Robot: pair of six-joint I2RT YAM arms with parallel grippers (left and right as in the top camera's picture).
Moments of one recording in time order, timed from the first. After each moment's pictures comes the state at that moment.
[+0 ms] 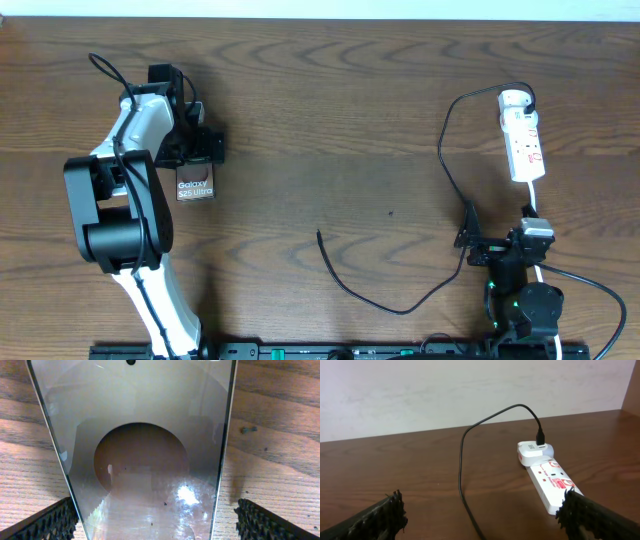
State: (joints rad) left arm 0.11 2.11 1.50 -0.91 0.05 0.04; right arm 0.00 0.01 0.01 -0.07 0.02 0.12
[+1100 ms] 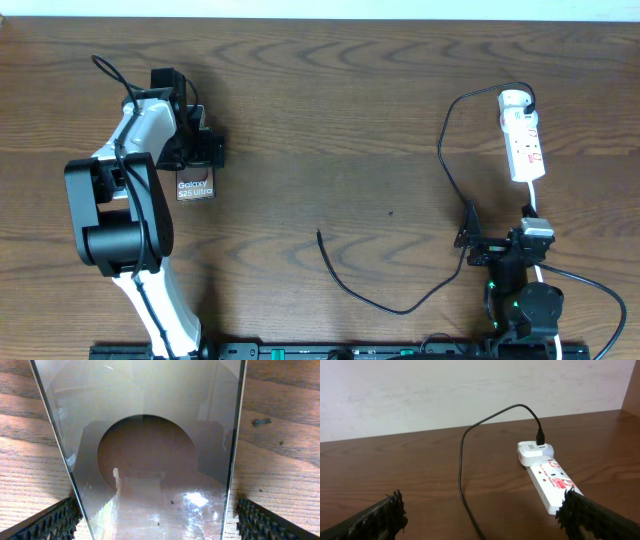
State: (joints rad) left arm 0.11 2.09 1.45 -0.87 0.01 0.07; right arm 0.00 0.01 0.01 -0.07 0.02 0.12
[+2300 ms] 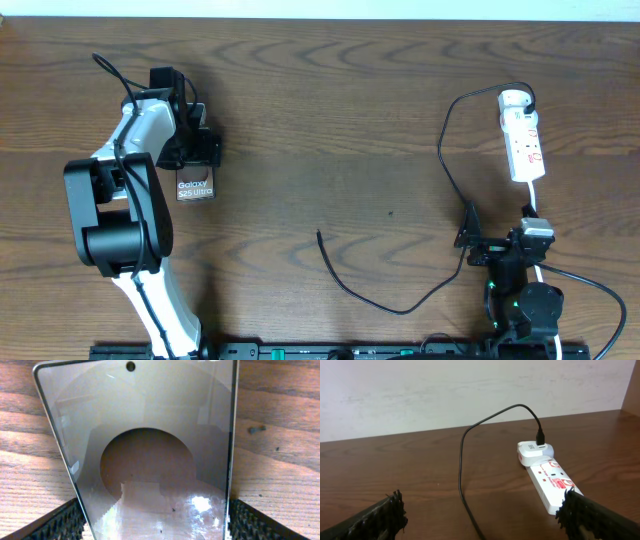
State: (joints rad) left arm 0.11 2.09 1.44 -0.84 0.01 0.10; right arm 0.00 0.01 0.01 -0.07 0.02 0.12
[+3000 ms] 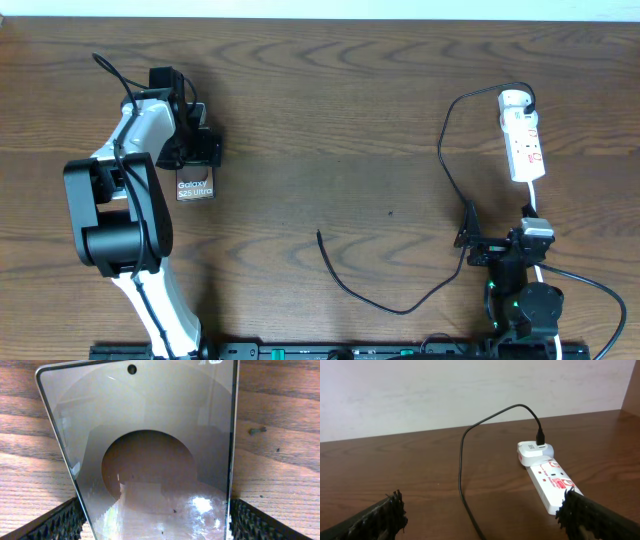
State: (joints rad) left arm 0.11 2.09 1.44 -0.84 0.01 0.11; right arm 0.00 0.01 0.01 -0.07 0.02 0.12
